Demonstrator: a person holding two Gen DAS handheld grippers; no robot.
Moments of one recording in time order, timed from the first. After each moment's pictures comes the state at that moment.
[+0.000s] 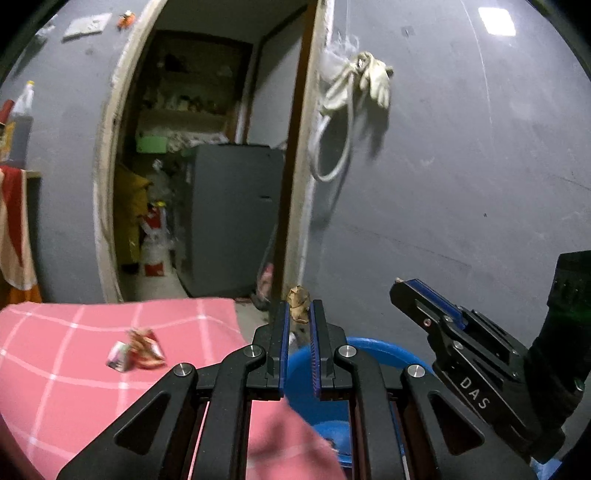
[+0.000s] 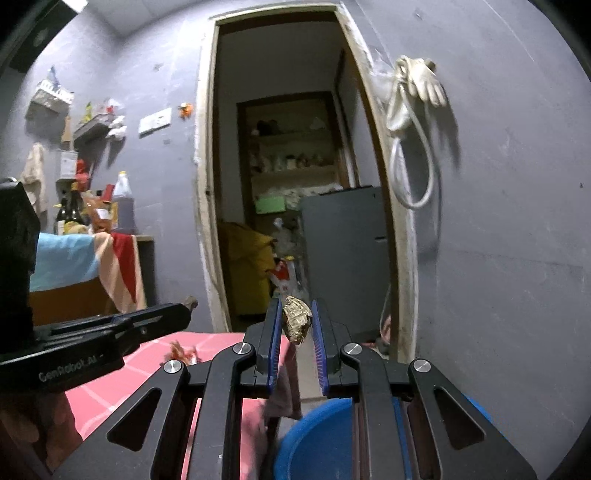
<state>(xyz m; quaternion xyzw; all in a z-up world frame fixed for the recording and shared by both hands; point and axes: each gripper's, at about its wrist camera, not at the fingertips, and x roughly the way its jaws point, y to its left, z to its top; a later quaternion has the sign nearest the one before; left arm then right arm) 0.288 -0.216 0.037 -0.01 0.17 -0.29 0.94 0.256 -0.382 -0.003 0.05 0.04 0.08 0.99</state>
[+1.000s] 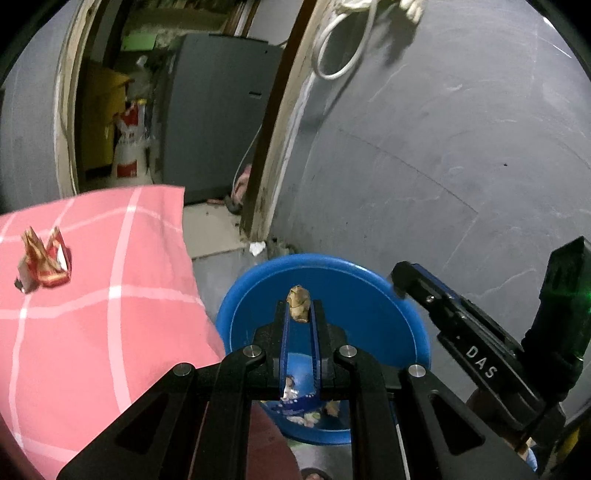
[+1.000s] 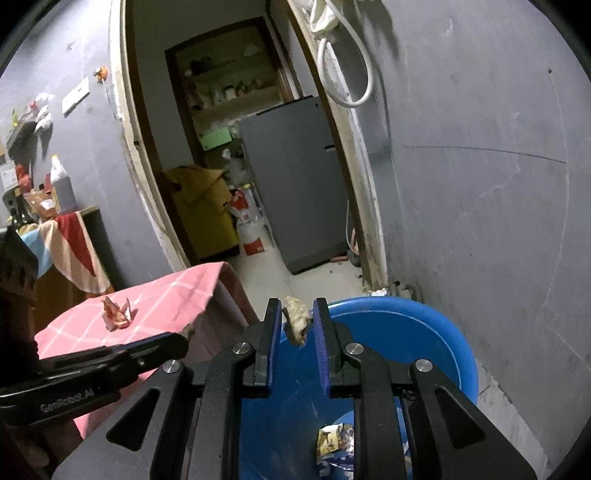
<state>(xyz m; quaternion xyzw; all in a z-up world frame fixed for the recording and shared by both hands) 0.356 -0.271 -0.030 -0.04 0.36 -0.31 0.88 0.293 -0.450 -0.049 0.13 0.21 0.03 0.97</state>
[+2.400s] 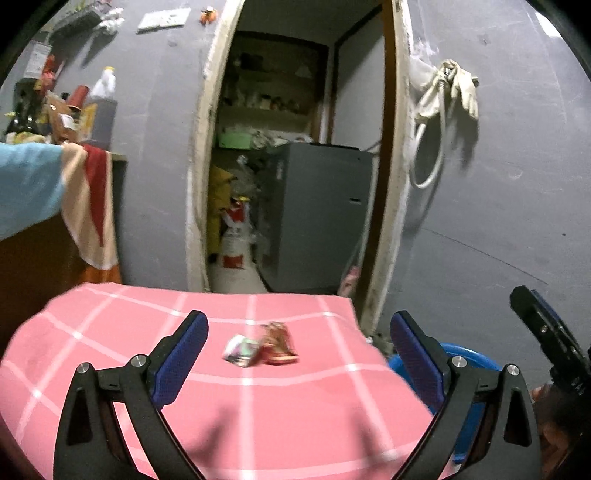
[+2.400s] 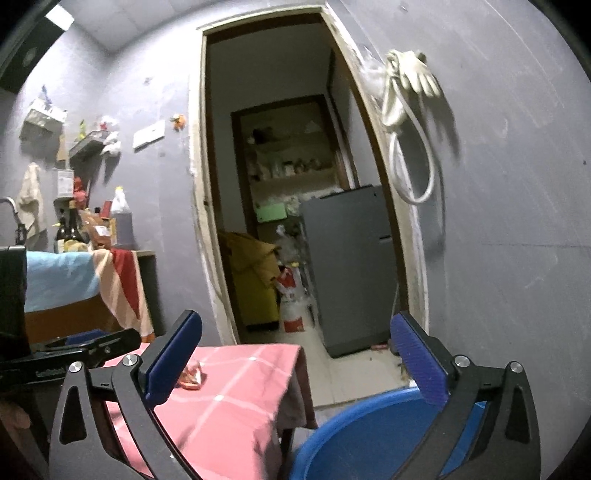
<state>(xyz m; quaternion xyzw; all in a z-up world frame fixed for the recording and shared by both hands) 0.302 -0.121 0.025 -0.03 0.16 -0.12 0.98 0.271 -0.377 -0.006 0.08 0.02 0.10 0.99</state>
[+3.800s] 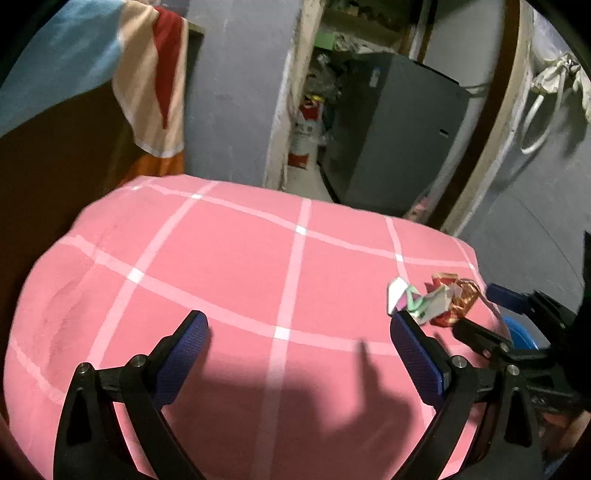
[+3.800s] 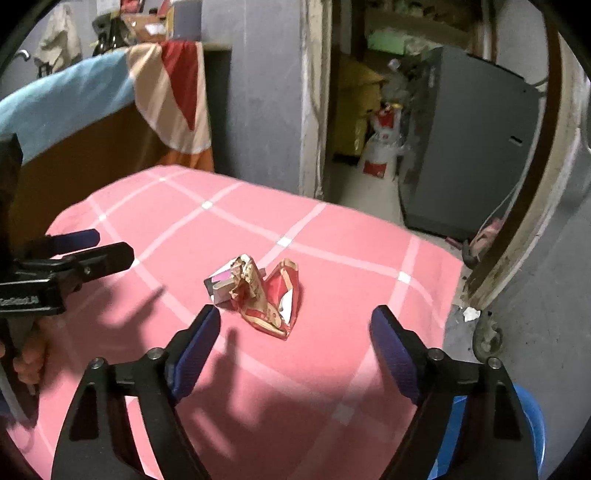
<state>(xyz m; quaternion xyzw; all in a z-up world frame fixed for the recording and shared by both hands) 0.385 -0.007 -0.029 -0.09 0.39 -0.03 0.92 0.429 -0.220 -0.044 -0.12 0.37 0.25 0.89</state>
